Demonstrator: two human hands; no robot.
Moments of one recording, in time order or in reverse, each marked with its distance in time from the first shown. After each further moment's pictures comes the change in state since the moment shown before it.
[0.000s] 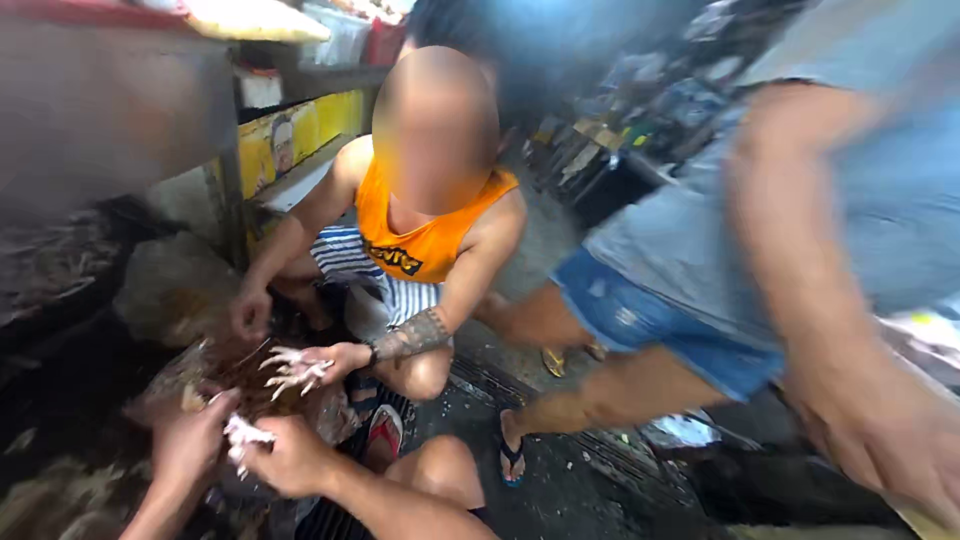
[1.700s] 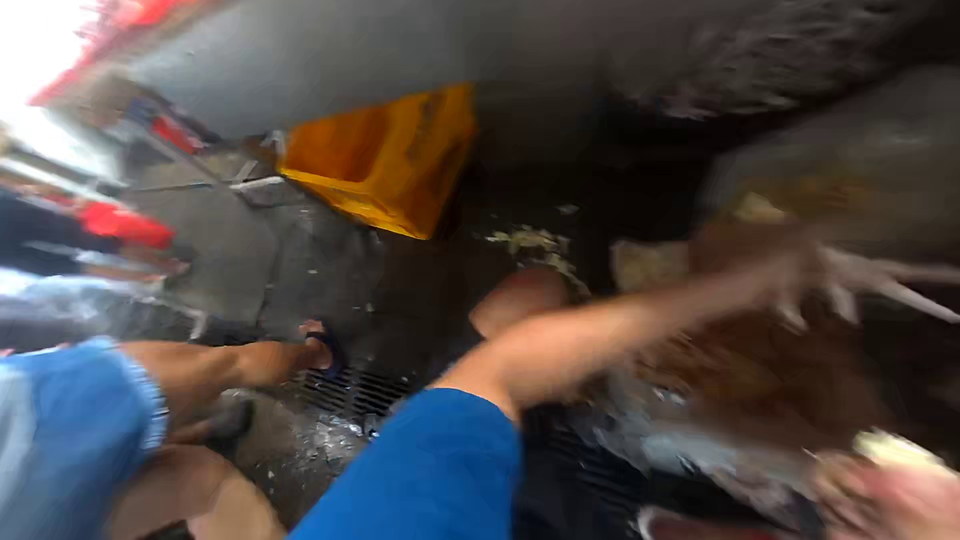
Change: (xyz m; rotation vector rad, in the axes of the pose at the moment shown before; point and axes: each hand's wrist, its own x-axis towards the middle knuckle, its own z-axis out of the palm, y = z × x) left_hand 0.004 0.020 -0.106 -0.164 0.163 -0.105; right_hand -0.019 0.019 -0.001 0.349 -0.342 -0.154
